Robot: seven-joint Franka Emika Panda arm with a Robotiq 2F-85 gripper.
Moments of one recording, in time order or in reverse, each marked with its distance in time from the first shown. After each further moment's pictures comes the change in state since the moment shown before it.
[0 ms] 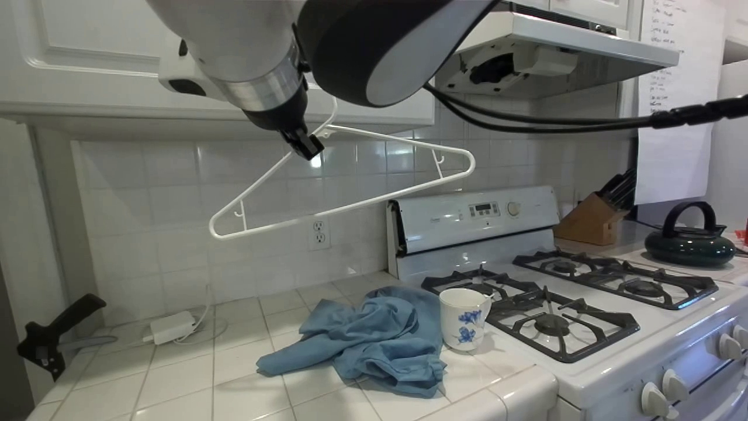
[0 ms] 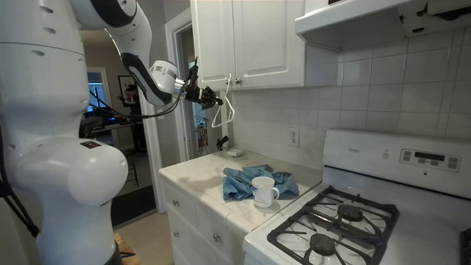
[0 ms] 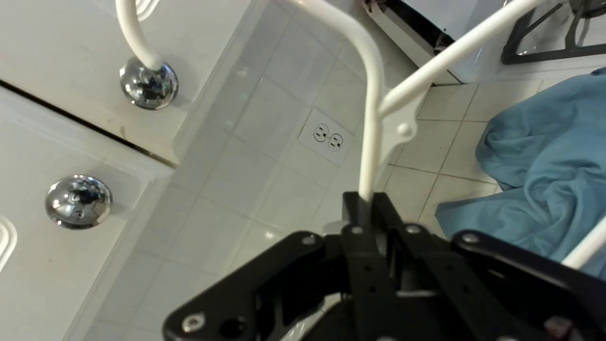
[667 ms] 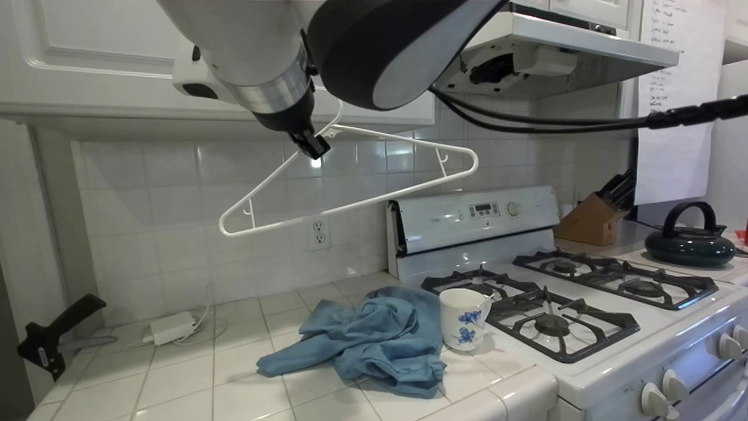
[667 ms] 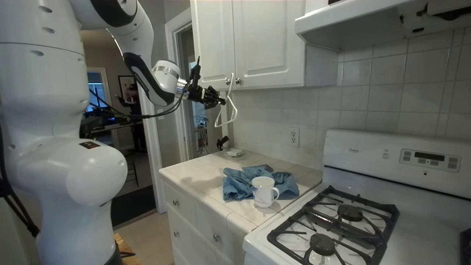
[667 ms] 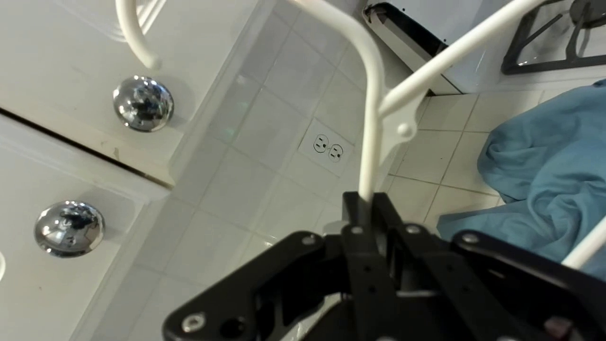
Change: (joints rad) arm -0.019 -0.001 -0.006 -0.001 -0.015 0.006 0.001
